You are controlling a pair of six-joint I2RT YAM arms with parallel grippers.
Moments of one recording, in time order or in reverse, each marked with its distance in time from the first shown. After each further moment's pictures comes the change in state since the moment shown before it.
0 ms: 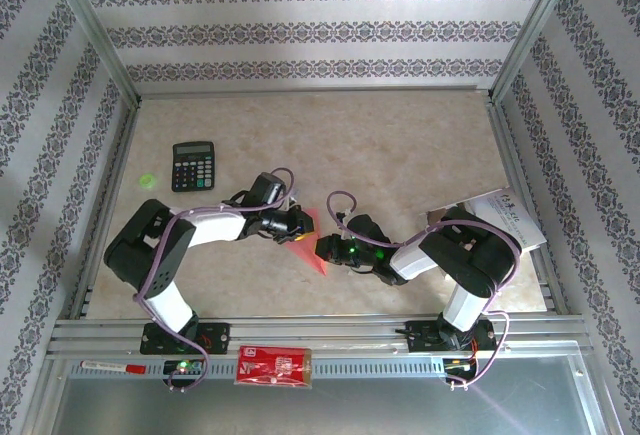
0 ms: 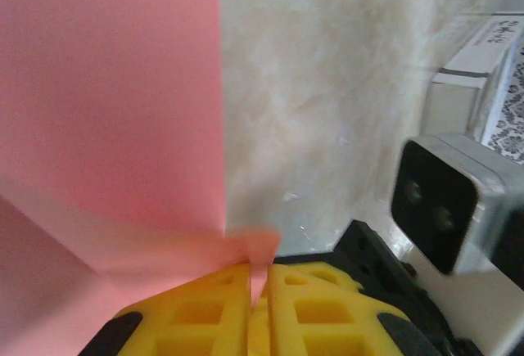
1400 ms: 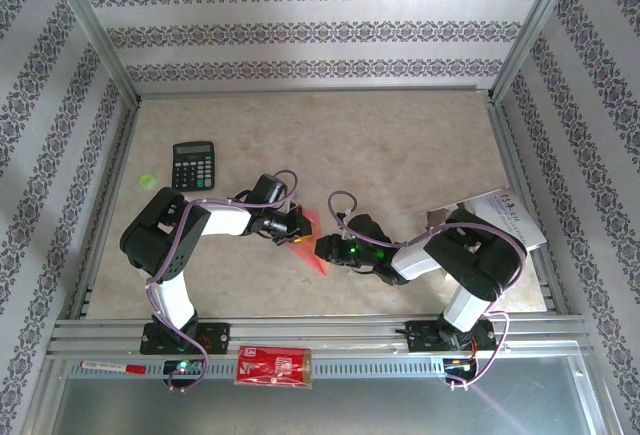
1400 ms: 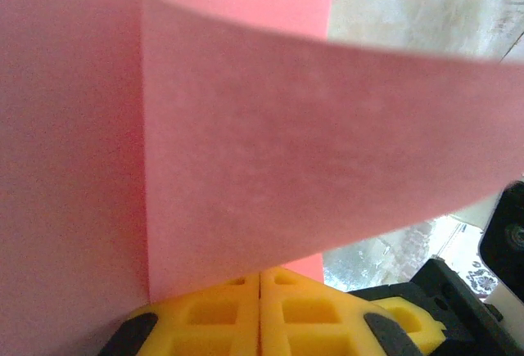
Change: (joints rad) left arm 0.031 0.104 0.023 0.001 0.026 0.075; right arm 0.000 -0.041 0.000 -0.057 0.002 -0.001
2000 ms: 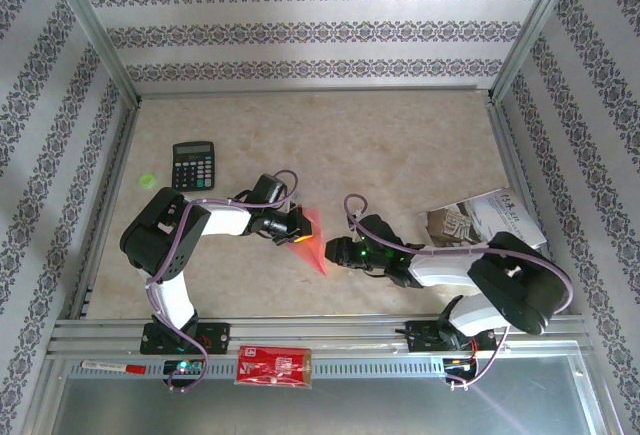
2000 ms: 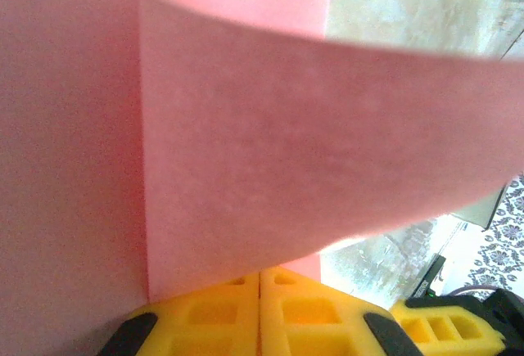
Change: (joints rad) left arm 0.000 0.000 0.000 0.000 0.000 0.005; right arm 0.005 -0.277 -0.033 -0.320 0.057 -0.071
